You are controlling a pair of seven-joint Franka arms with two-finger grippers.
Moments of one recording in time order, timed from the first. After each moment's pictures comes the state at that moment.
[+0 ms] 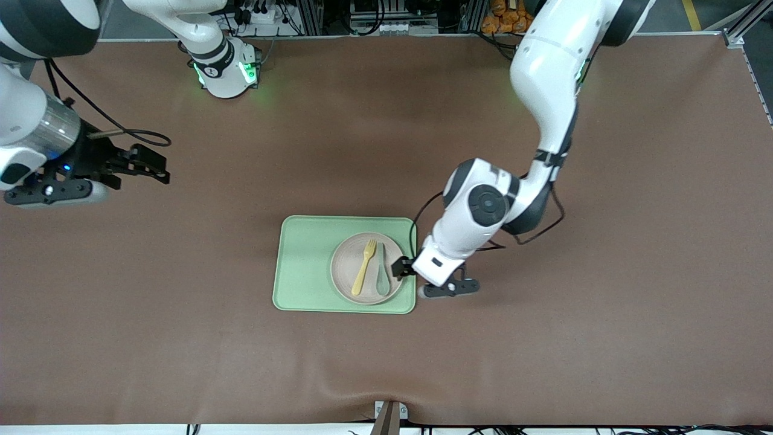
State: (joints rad) left arm -0.60 0.74 0.09 -1.29 -0.29 2.30 -0.56; right arm 0.06 0.13 0.09 -1.48 0.08 1.58 0.08
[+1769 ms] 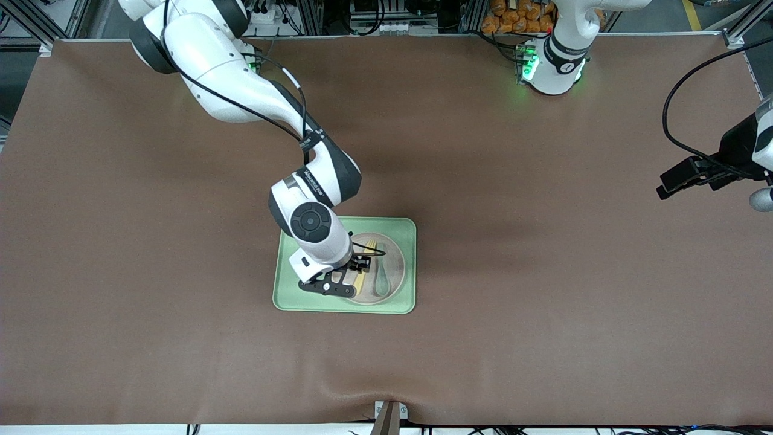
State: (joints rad) left arm -0.16 0.10 0.12 -1.47 -0.04 1.63 -0.23; right arm 0.51 0.92 0.09 -1.16 -0.03 2.11 0.74
